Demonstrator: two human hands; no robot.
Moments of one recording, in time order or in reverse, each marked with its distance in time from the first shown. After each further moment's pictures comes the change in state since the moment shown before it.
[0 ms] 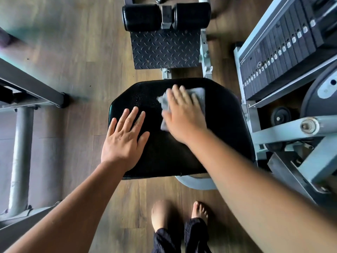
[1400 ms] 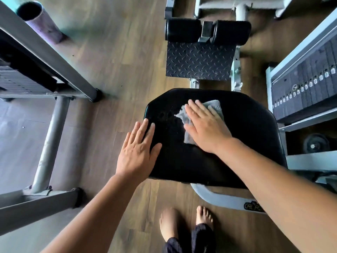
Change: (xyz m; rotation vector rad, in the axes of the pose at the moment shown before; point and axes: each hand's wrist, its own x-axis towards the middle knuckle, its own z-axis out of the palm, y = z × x) left_hand -0.047 -0.027 -0.006 -0.129 0.024 -0.205; right_hand 0.006 -0.016 0.001 -0.042 -0.100 -0.308
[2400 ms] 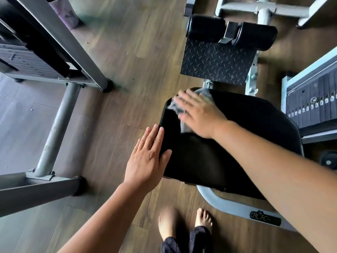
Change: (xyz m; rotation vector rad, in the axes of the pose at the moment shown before) left_hand -0.027 -0.021 0.016 -0.146 0.035 -0.024; right_hand 0.075 -0.037 -0.002 -0.048 -0.021 -0.249
